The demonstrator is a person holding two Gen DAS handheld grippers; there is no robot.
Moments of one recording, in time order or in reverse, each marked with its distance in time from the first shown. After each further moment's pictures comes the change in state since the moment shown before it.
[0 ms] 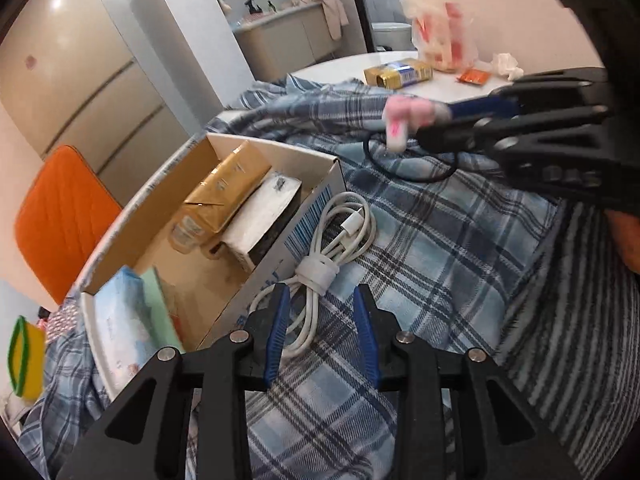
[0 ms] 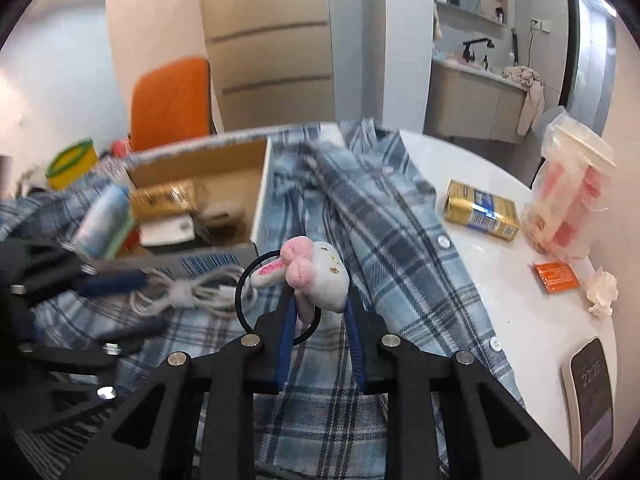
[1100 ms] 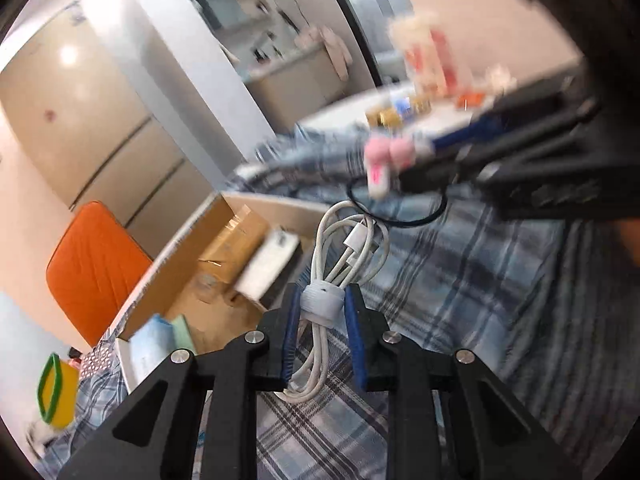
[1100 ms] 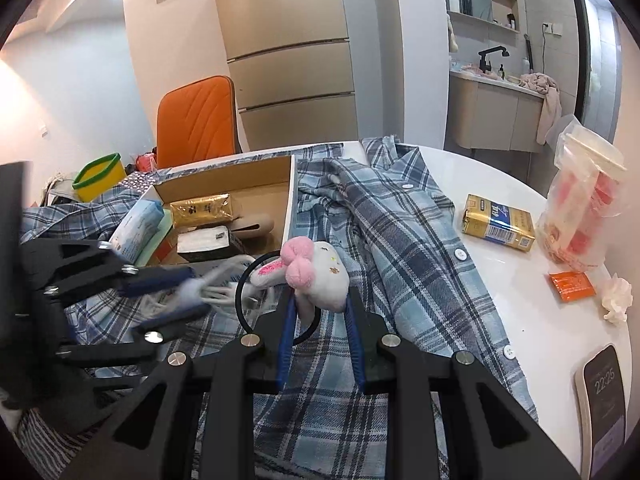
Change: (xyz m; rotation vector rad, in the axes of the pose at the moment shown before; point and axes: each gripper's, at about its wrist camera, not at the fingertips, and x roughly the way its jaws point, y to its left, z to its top) left arm -0.026 -0.022 0.001 0.069 -0.199 0.125; right arm -0.006 -0.002 -0.002 -0.003 -0.043 0.074
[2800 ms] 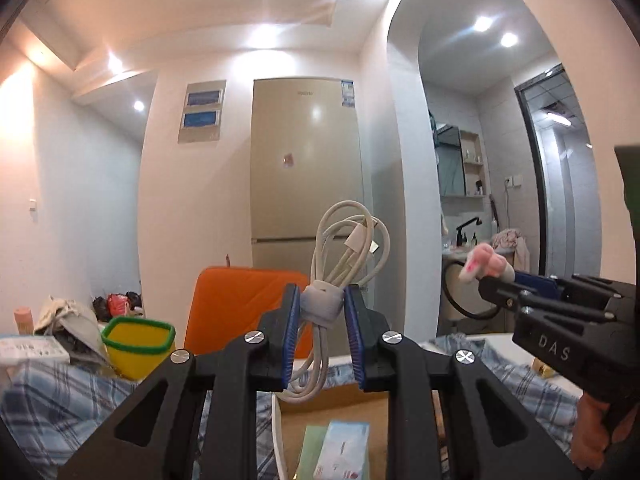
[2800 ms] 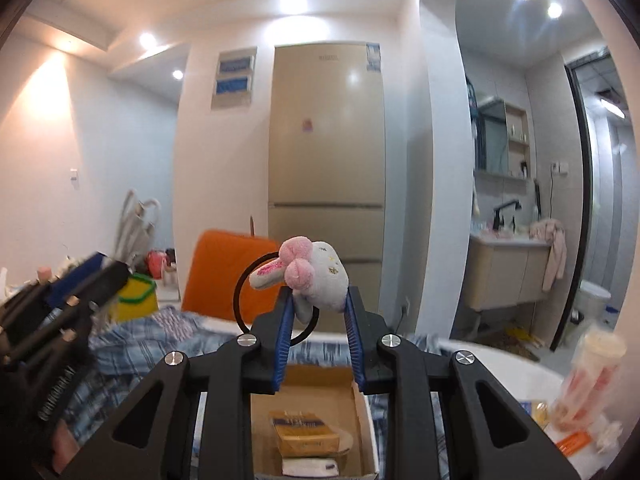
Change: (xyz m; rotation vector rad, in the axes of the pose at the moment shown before) left arm -0.102 0.124 -0.042 -0.618 -0.558 0.556; right arm -0.023 0.120 0.087 -0.160 -0.531 -0.002
